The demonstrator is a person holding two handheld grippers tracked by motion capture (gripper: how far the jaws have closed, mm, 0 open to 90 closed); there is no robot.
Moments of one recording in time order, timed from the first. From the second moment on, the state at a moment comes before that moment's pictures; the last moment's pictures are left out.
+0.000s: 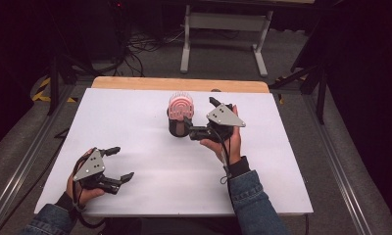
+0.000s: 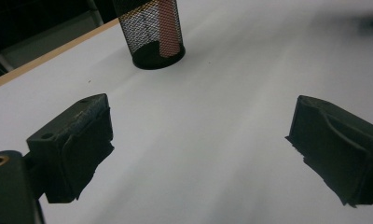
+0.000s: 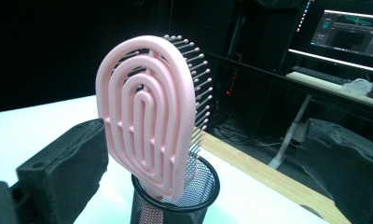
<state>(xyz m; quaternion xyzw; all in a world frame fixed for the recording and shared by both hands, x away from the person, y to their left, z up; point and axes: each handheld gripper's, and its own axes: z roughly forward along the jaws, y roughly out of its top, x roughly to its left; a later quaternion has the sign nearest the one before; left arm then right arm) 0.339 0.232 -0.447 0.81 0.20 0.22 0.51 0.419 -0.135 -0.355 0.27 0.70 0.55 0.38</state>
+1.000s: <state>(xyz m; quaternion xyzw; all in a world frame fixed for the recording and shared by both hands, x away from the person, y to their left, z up) 0.338 0.232 -0.447 0.80 0.20 0.22 0.51 0.399 -0.151 -0.343 0.25 0.70 0.54 0.40</state>
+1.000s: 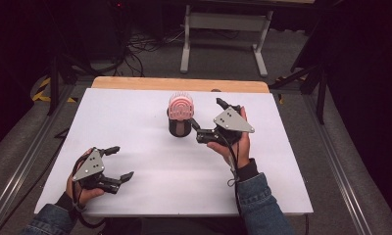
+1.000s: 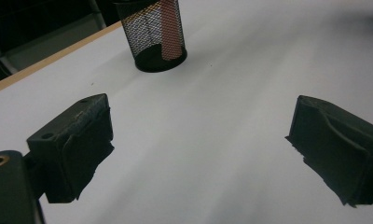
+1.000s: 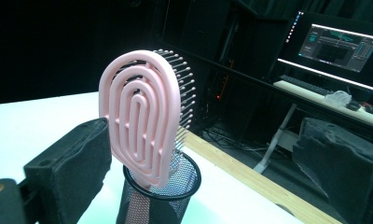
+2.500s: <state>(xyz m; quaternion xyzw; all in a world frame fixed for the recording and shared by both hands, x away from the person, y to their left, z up) 0.338 0.232 -0.447 0.81 0.20 0.22 0.51 0.378 -0.165 -0.344 0.23 0.71 0.52 0.41</state>
